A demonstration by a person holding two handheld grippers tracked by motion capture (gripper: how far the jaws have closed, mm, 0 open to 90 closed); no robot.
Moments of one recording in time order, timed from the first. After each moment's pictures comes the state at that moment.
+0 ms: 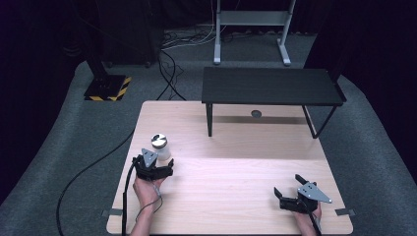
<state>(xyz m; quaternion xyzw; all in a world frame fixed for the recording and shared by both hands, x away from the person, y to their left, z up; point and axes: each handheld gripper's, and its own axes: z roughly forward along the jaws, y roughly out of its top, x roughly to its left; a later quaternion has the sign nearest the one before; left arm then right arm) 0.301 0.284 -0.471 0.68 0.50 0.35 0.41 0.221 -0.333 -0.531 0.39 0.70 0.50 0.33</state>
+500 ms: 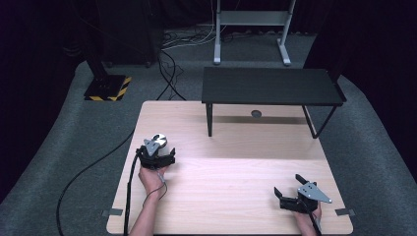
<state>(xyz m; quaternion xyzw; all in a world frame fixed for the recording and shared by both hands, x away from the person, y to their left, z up) 0.342 0.294 -0.499 0.66 0.50 0.34 0.43 0.221 -0.332 -0.532 0.39 0.70 0.49 0.33</state>
